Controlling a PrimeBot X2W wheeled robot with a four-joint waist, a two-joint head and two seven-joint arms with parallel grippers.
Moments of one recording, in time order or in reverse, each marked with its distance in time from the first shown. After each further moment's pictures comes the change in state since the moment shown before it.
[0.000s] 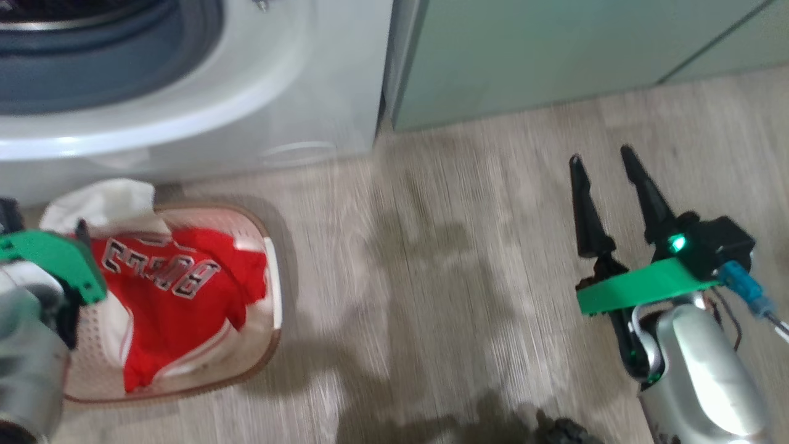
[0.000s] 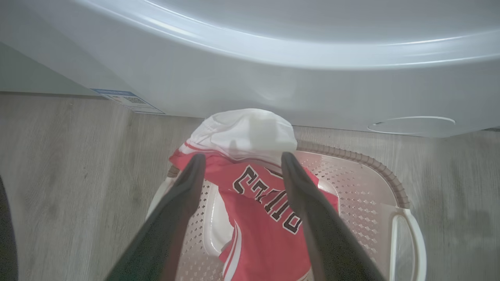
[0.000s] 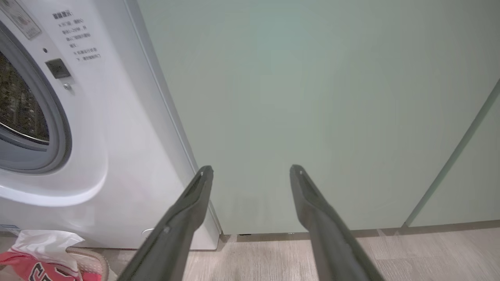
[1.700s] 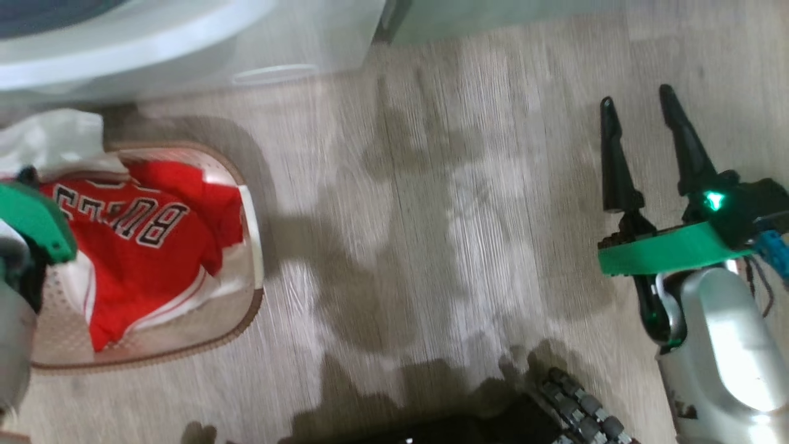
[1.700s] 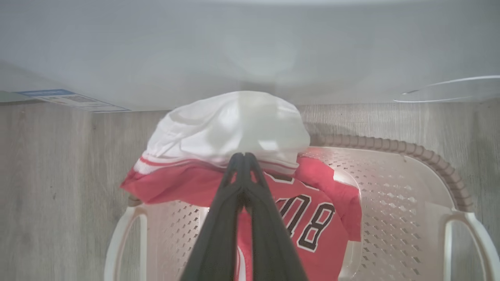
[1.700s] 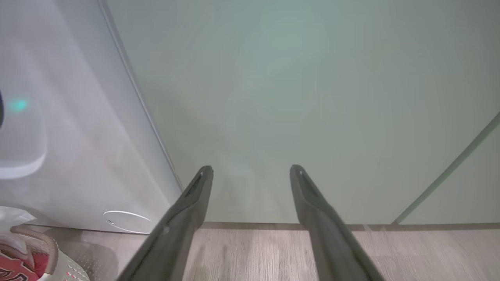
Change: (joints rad) left arm -0.137 0.065 -0.091 -0.003 0.001 -0.071 -0.021; right arm -0.081 -0.017 -0.053 -0.086 -0.065 0.000 0.000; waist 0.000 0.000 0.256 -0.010
